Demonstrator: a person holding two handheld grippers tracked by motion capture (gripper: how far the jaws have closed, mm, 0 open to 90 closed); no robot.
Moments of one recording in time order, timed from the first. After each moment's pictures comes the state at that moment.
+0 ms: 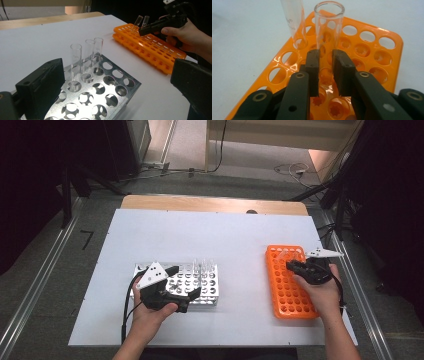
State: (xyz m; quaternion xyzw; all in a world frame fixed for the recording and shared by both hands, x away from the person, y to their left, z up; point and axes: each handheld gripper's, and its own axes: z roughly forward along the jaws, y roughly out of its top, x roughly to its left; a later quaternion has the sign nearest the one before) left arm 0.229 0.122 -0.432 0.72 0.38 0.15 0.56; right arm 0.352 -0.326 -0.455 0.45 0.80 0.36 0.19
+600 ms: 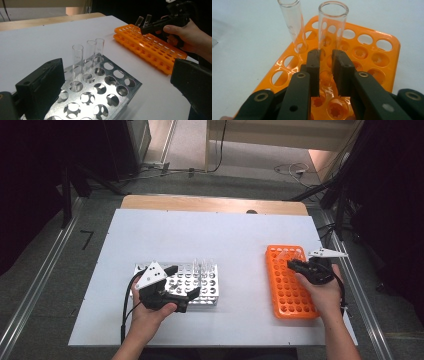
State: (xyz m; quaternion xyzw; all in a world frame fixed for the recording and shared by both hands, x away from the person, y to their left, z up) left arm 0.228 0.124 -0.431 0.72 0.38 0.15 0.56; right arm 0.350 -0.330 -0.452 0.45 0.79 0.38 0.18
